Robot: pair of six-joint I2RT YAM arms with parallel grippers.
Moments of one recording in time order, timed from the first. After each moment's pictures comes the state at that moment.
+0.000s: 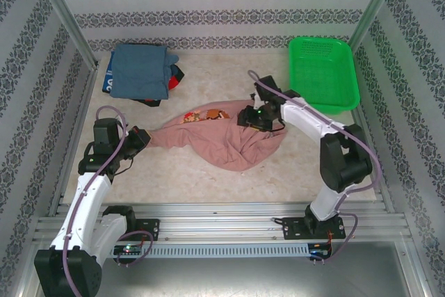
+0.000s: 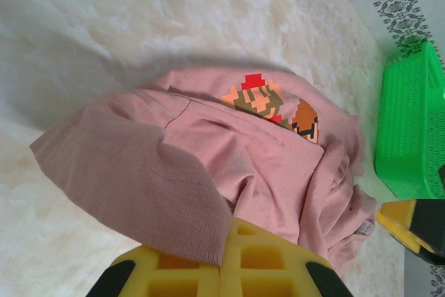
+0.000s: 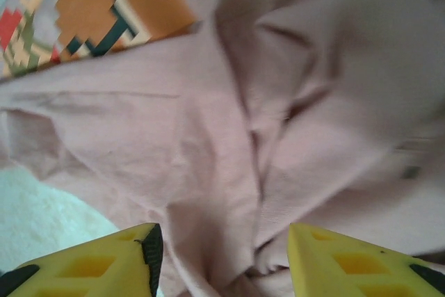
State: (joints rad) left arm 0.05 0.83 0.63 -0.50 0.37 -0.71; right arm 0.42 1.74 1.28 -0.71 -0.36 0.55
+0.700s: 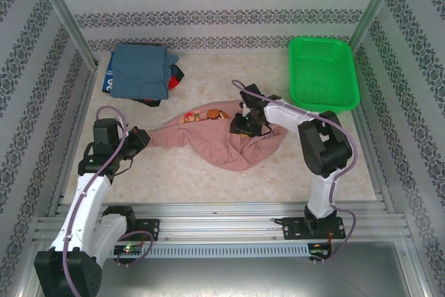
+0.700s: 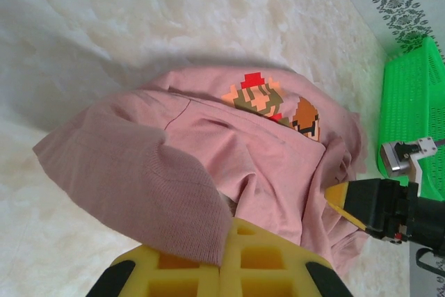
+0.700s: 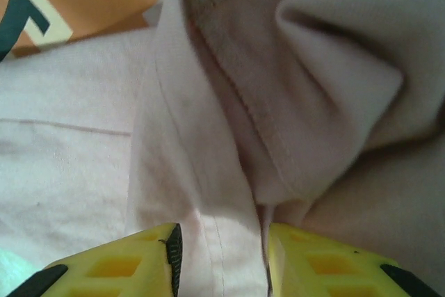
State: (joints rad) left arm 0.05 0.82 0.63 -0.50 0.37 -0.69; right arm 0.46 1.93 1.30 -0.61 -0.32 0.57
